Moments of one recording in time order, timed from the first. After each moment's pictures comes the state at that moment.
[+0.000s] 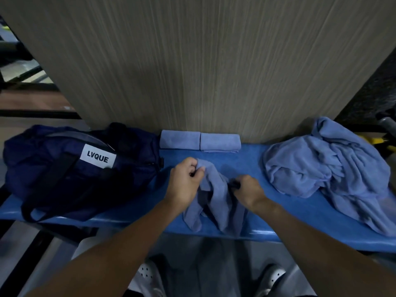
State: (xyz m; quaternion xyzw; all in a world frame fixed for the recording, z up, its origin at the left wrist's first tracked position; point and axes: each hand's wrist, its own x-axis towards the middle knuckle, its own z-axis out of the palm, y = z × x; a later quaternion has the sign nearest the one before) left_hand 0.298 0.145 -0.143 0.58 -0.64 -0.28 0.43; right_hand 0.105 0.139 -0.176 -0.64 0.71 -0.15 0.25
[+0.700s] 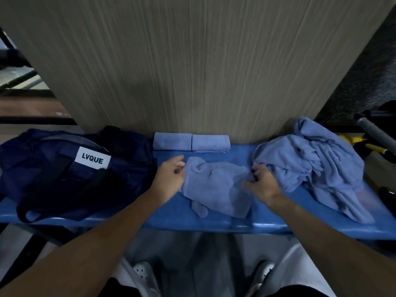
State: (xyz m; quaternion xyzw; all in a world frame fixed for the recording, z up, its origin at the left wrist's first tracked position) left_hand 0.318 0.146 -0.129 0.59 -0.62 -0.37 0.36; right_hand 0.053 0.164 -0.158 -0.52 0.72 -0.34 0.32
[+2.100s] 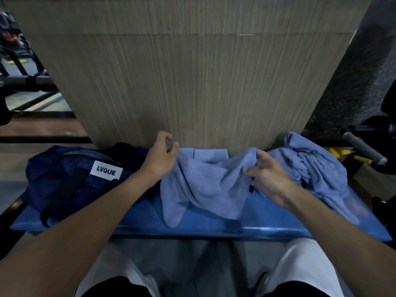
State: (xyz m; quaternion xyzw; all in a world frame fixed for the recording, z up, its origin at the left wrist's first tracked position) left_hand 0.344 0.157 -0.028 0.57 -0.64 -0.30 0.42; right_hand 0.067 0.211 -0.048 -0.47 0.49 -0.51 0.52
